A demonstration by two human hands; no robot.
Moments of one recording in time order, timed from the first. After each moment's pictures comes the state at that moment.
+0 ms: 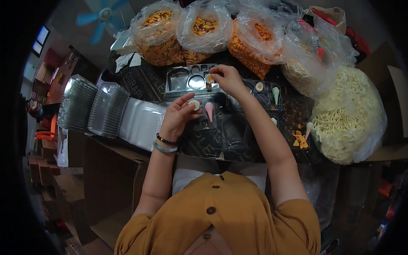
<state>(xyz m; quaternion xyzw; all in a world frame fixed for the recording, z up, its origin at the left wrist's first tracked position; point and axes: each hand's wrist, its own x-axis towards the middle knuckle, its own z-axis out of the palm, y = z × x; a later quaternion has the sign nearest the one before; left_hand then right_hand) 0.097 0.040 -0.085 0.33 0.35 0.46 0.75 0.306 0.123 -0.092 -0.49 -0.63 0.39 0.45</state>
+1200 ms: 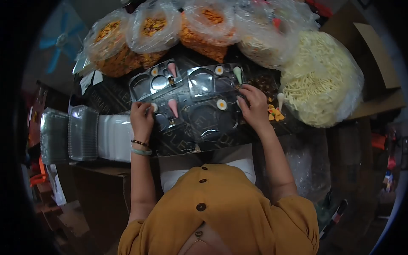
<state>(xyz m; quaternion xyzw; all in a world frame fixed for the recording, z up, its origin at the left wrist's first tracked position) 0.085 0.051 -0.120 0.74 0.55 0.37 0.13 0.420 -0.062 -0.089 -0.66 -0.66 -0.02 0.37</state>
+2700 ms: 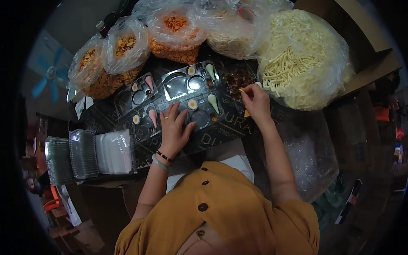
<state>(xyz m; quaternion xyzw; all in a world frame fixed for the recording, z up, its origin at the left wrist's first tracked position) 0.207 -0.022 -0.102 0.90 0.35 0.23 0.15 0.479 -0.099 -0.100 -0.76 -0.48 0.07 0.43</state>
